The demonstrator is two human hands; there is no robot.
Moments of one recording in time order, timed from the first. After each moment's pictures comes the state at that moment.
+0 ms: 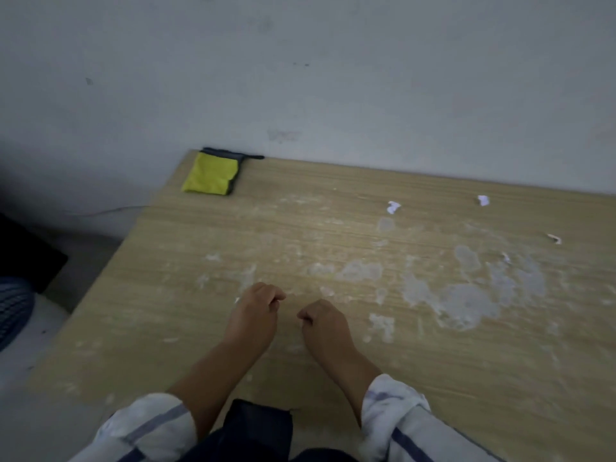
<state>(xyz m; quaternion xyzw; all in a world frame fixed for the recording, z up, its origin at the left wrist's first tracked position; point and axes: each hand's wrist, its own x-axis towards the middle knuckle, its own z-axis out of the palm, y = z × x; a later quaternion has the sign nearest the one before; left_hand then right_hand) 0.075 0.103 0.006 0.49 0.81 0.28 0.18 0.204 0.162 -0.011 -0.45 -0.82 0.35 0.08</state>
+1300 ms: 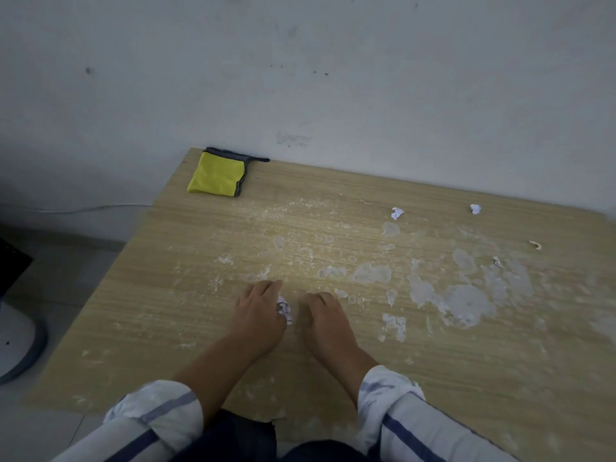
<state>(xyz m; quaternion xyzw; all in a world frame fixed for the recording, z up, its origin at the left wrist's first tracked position) 0.034 0.092 0.000 0.55 0.79 0.16 0.22 0.172 0.145 -0.014 -0.46 -0.84 0.28 0.07</state>
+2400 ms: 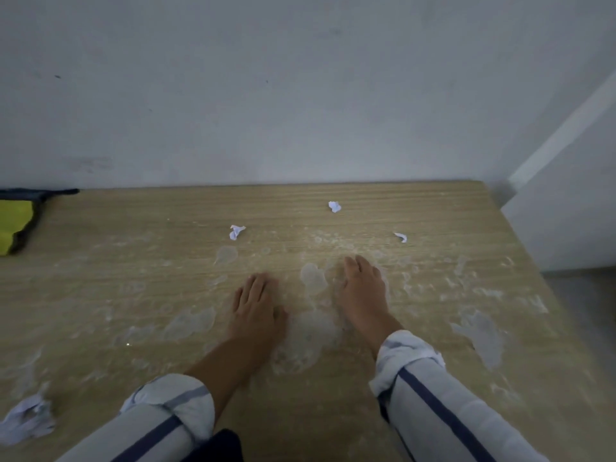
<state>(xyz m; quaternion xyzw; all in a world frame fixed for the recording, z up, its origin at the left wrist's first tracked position) 0.293 0.318 -0.042 0.62 0.76 0.07 0.18 0.476 0.404 -0.017 -0.64 -0.74 0.20 0.05</state>
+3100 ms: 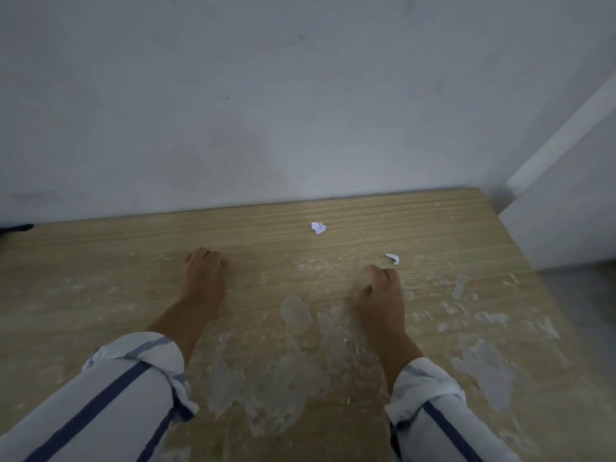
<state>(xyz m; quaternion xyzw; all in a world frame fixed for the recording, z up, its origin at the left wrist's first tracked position) 0.211 0.448 -0.044 0.57 0.80 0.17 0.10 0.509 0.452 -0.024 -0.68 -0.64 0.20 0.27</state>
